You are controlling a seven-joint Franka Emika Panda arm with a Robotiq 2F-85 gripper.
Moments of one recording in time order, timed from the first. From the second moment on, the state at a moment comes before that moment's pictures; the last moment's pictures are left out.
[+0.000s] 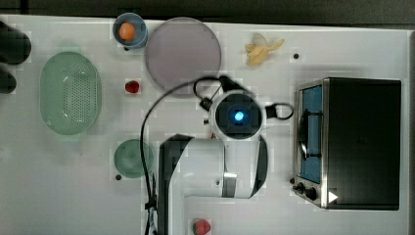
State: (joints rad) arm -0.10 0.01 0.05 -2.25 -0.02 0.73 -0.21
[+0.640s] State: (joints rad) arm -0.11 -0.07 0.04 -1.74 -0.01 0.15 -0.13
